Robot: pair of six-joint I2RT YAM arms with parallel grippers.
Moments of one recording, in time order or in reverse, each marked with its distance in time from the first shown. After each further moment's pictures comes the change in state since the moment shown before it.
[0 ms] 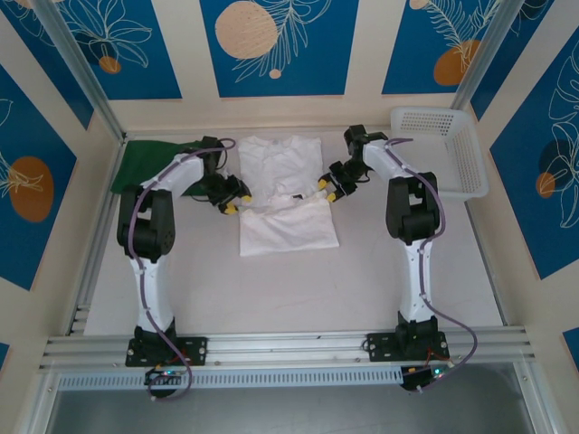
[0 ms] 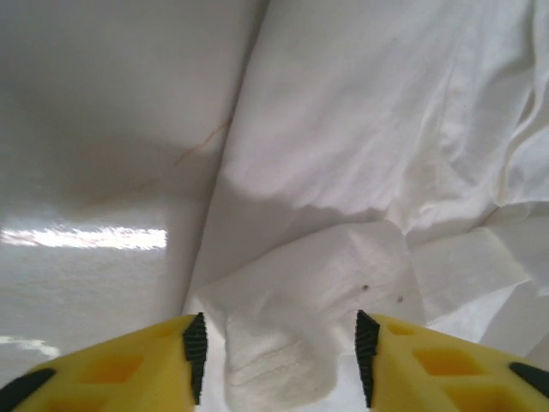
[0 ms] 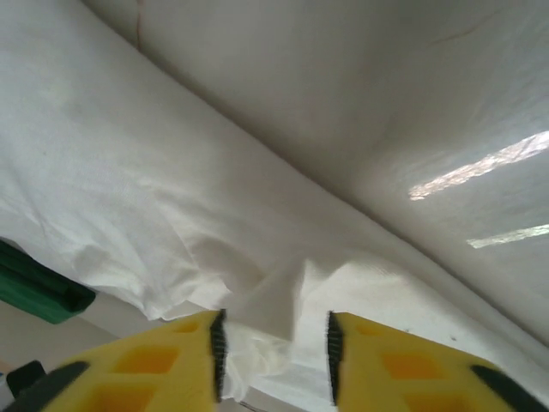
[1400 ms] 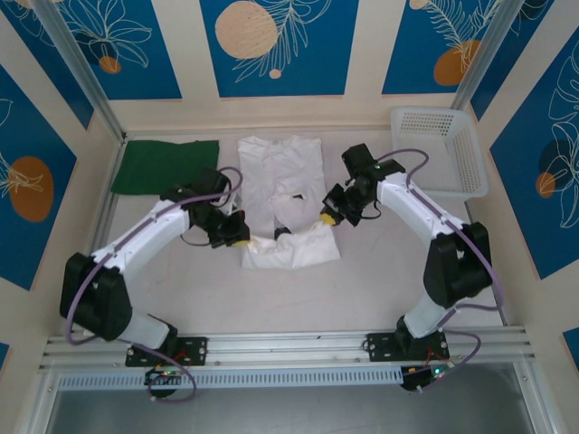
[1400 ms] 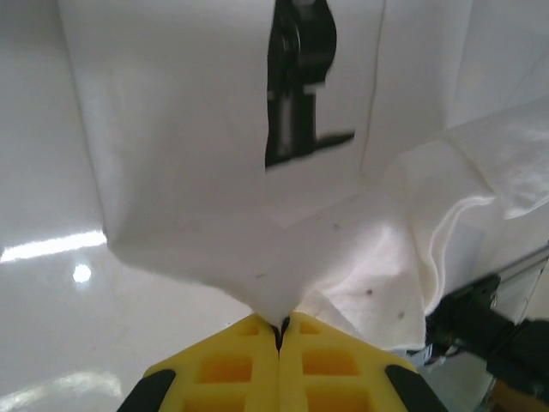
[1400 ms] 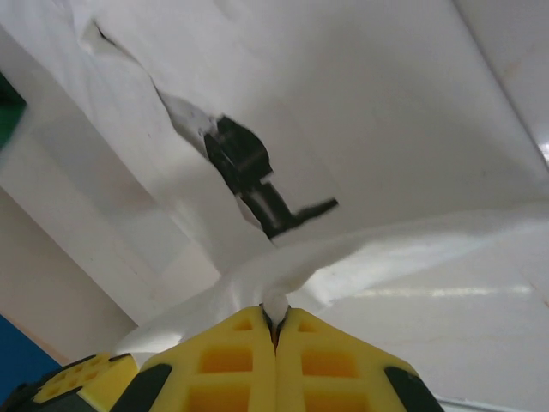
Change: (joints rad) left arm -0.207 -0.613 -0.505 0.042 0.001 0.031; right arm 0.160 -0.628 -0.560 0.096 0.081 -0.063
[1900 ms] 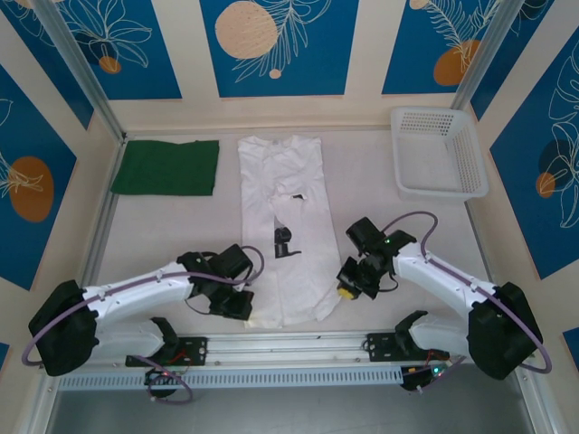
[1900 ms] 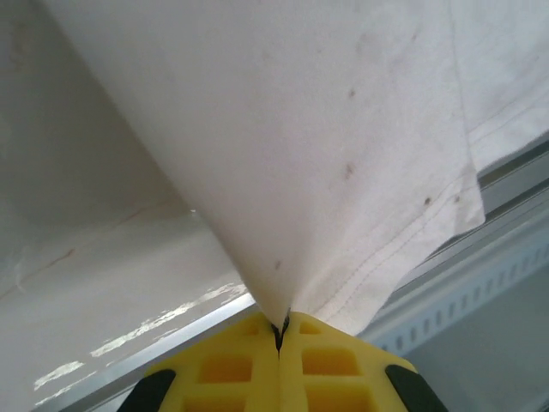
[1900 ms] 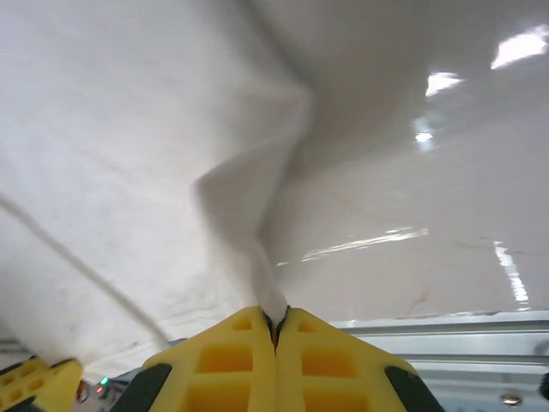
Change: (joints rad) left arm -0.452 -0.316 -0.509 0.076 -0.086 -0.050; right arm 0.203 -0.486 -0.650 0.035 0.070 0.124
